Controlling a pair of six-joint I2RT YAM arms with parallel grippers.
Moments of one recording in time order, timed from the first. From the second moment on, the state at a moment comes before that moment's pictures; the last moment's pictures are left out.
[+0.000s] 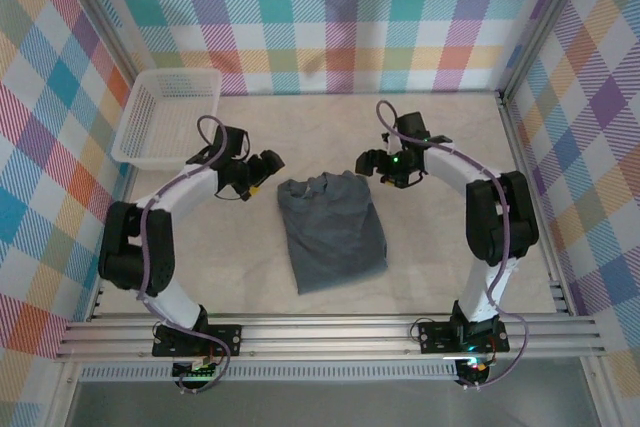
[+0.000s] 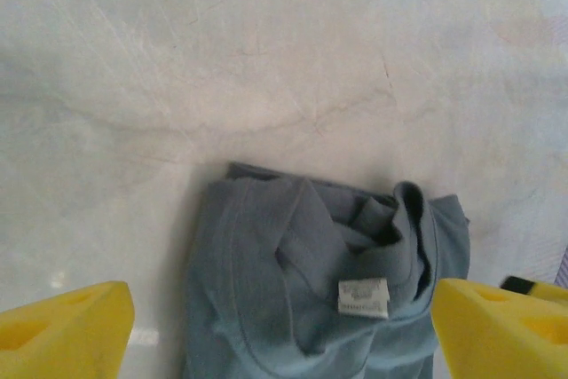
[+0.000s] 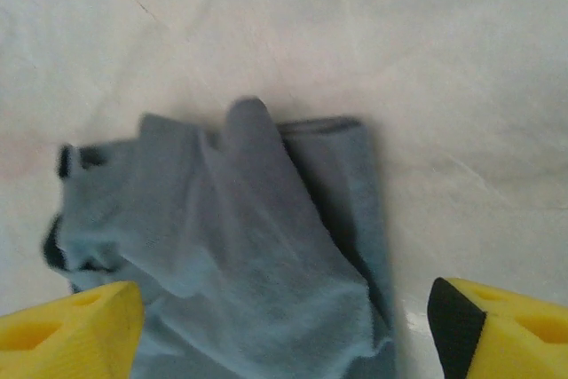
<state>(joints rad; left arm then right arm) -0.23 1.62 1.08 -0.41 0.31 -0.83 0.30 1.85 1.28 -0.54 -0.46 0.42</state>
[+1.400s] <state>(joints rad) -0.40 1.86 1.09 -0.20 0.39 -1.00 0.32 2.08 1.40 -0.53 -0.59 0.39</state>
